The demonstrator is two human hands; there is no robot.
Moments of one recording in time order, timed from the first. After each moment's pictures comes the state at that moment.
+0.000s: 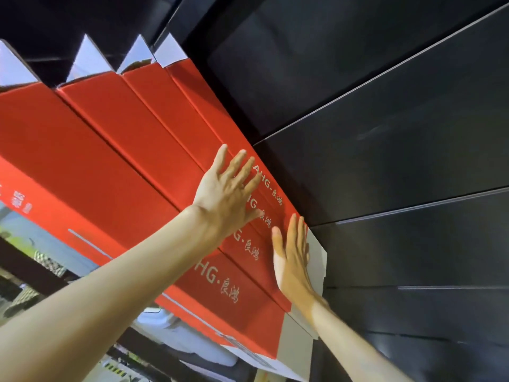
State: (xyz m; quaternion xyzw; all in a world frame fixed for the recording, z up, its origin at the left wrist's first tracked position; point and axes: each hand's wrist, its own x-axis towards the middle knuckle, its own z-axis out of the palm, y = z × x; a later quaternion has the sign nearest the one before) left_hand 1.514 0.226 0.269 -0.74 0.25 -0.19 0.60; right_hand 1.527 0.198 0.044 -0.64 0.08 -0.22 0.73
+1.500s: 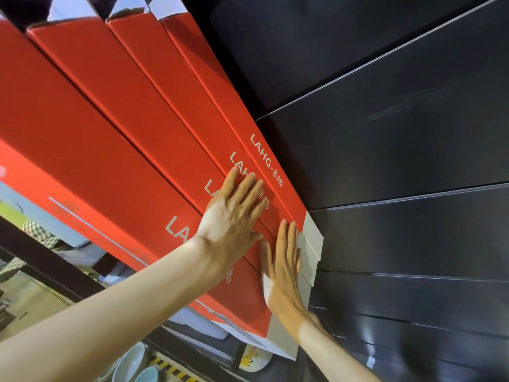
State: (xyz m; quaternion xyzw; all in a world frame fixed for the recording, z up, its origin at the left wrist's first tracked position) left_hand 1.497 0.255 0.210 -0.74 0.25 -0.12 0.62; right_hand 1.516 0.242 -0.006 -0.71 0.04 -0.26 0.66
